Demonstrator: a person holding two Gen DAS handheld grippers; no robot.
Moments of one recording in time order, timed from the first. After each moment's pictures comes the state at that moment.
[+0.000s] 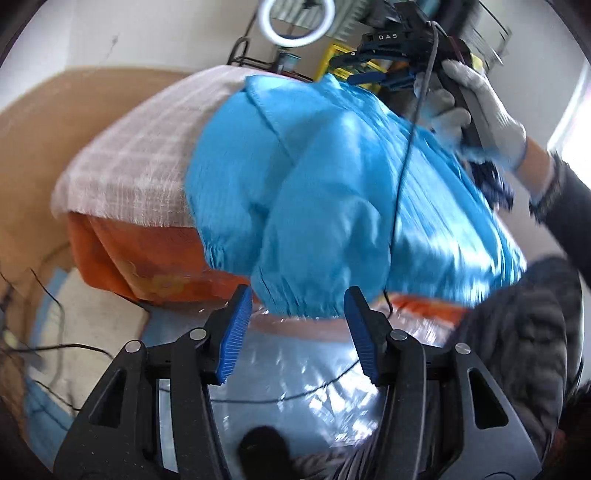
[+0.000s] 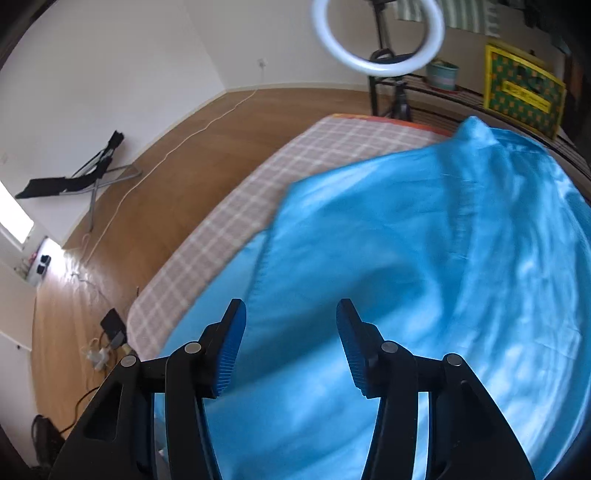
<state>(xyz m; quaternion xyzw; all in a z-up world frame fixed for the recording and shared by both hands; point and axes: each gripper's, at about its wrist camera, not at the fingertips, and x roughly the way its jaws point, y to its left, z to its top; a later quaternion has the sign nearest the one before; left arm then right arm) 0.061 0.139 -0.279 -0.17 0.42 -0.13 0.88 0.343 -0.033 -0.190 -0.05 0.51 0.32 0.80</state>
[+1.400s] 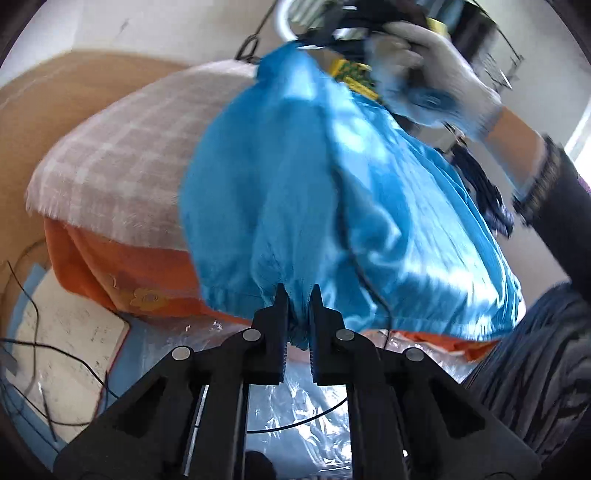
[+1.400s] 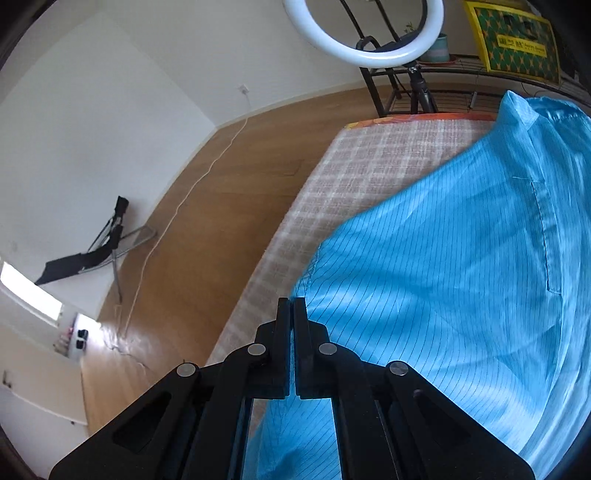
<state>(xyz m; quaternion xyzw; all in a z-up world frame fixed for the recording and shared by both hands) 0.092 0.134 -0.296 -0.19 0.40 -0.13 0.89 0.414 0.023 -0.208 0.10 0.51 0.30 0.80</state>
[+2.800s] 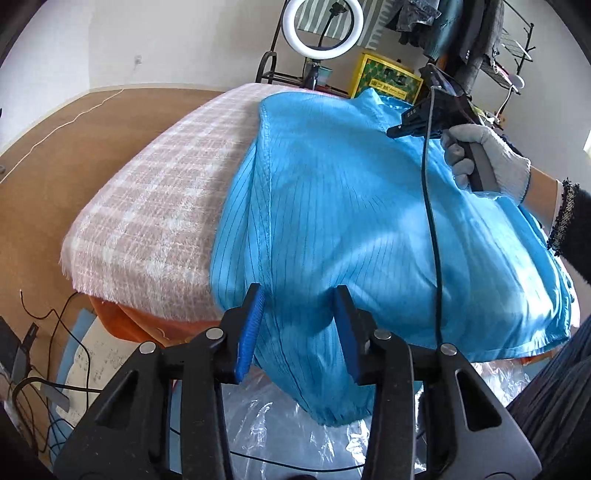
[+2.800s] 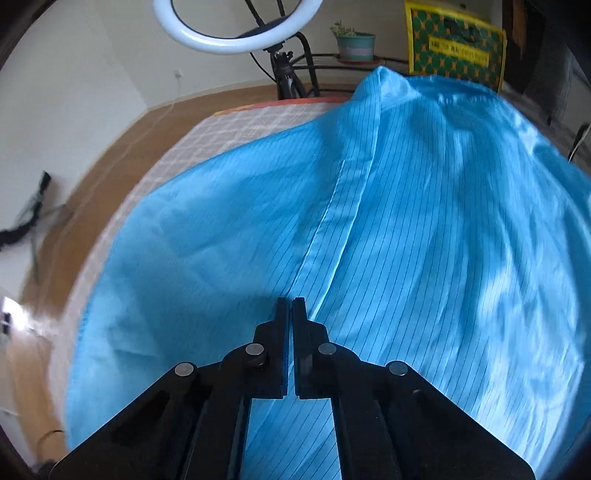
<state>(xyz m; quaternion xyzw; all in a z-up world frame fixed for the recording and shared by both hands) 0.137 0.141 -0.287 -0.11 0.40 -0.04 0.91 0.462 -0.107 -0.277 -0.04 0.52 0.17 0.84</state>
